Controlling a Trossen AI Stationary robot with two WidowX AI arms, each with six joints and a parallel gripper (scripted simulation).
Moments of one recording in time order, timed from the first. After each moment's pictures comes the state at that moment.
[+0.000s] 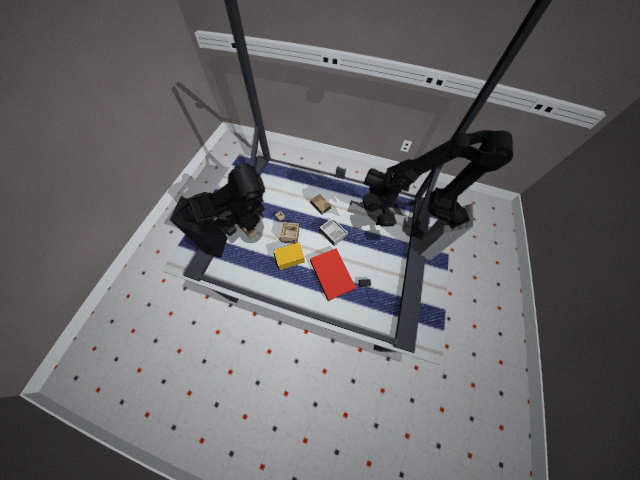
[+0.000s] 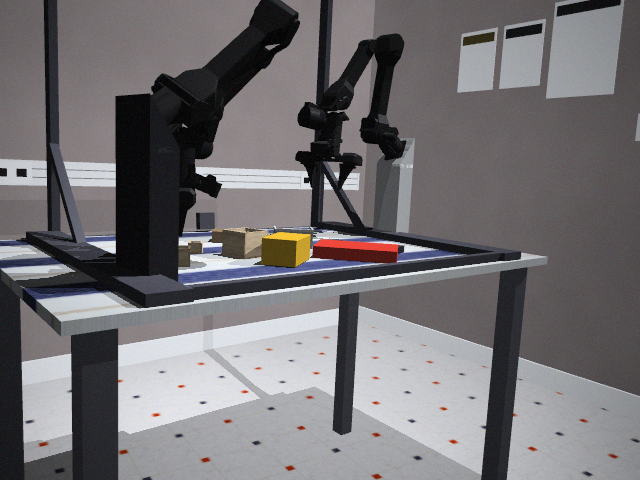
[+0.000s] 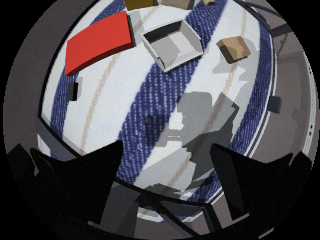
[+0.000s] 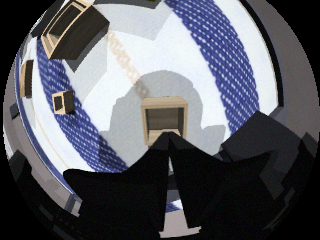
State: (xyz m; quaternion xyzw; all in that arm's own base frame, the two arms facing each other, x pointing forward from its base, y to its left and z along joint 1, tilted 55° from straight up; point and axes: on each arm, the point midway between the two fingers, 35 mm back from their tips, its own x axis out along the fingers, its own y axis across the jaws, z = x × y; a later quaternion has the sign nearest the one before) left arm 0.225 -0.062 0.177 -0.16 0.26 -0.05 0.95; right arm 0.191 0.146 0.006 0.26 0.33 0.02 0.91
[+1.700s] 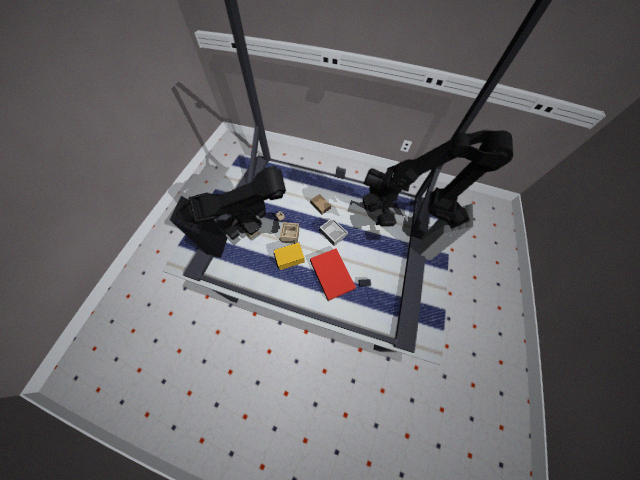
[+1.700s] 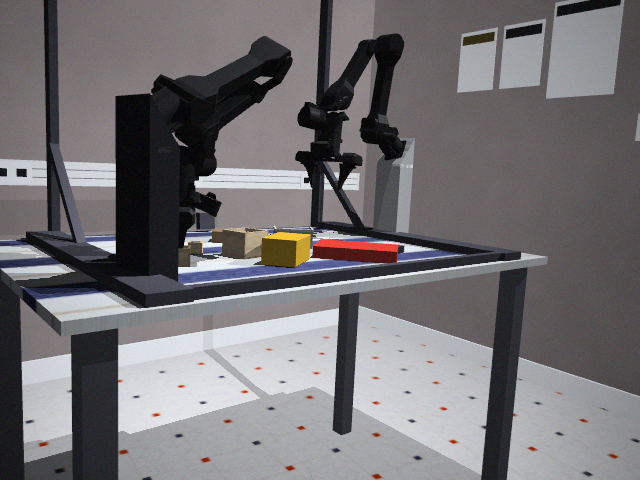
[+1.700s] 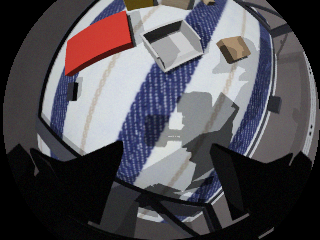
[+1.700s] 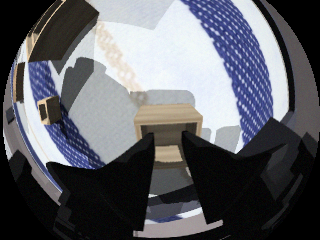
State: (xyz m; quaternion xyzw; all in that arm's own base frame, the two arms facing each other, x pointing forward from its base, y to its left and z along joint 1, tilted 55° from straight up) left arm 0.225 -0.062 0.177 -0.16 0.26 -0.05 0.95; right arm 0.220 0.155 -0.015 0.27 0.32 0.02 0.91
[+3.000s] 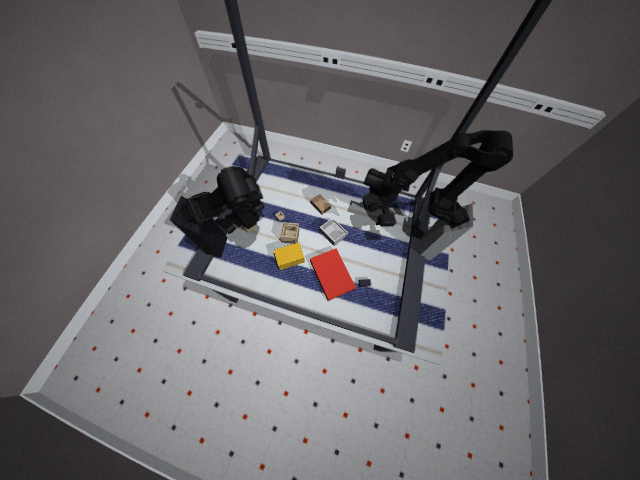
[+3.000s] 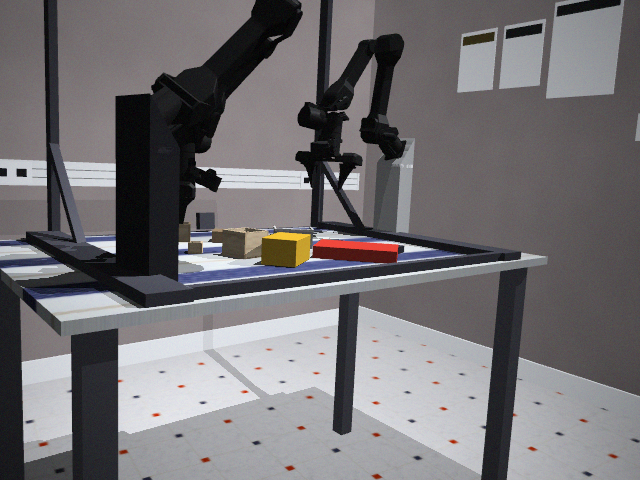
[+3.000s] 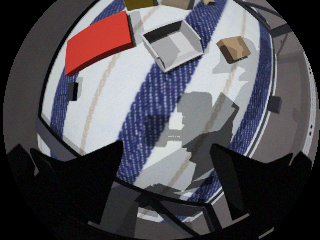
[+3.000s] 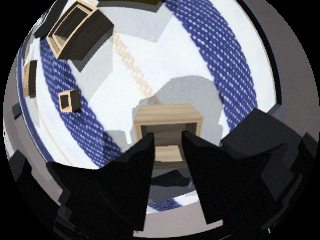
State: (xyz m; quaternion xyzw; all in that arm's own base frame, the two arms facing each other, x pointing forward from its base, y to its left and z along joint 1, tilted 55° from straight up) left arm 0.225 -0.062 0.177 -0.16 0.26 -0.05 0.95; right arm 0.182 0.146 0.015 0.27 0.33 0.02 0.91
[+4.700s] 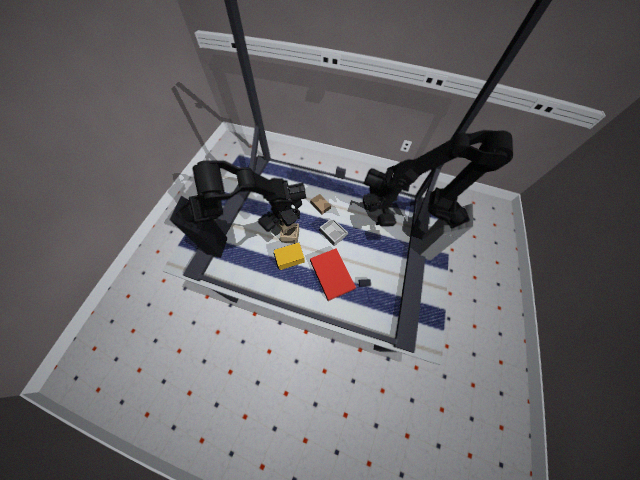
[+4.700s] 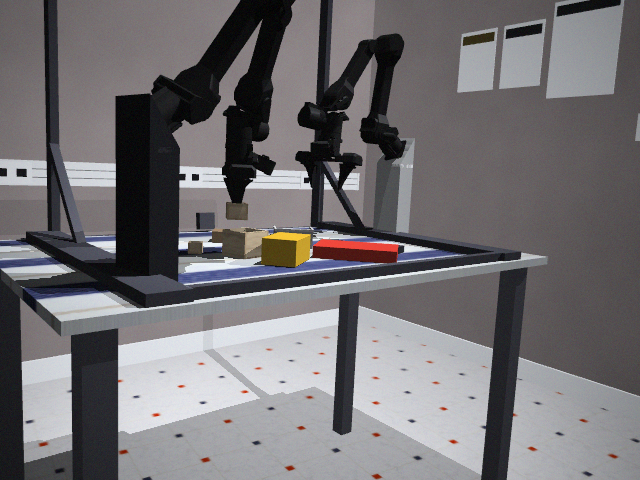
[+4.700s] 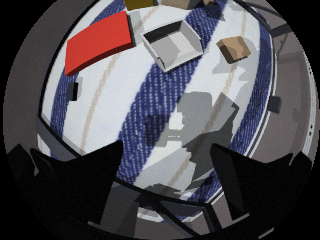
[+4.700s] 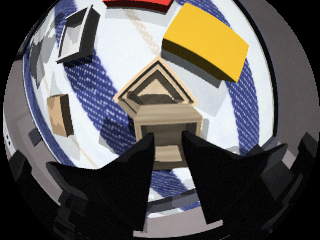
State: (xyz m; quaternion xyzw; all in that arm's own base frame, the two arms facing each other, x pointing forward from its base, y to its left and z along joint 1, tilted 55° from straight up) left arm 0.225 -0.062 0.177 -0.16 0.26 -0.05 0.95; right arm 0.242 0.172 0.169 0.27 0.33 0.02 0.91
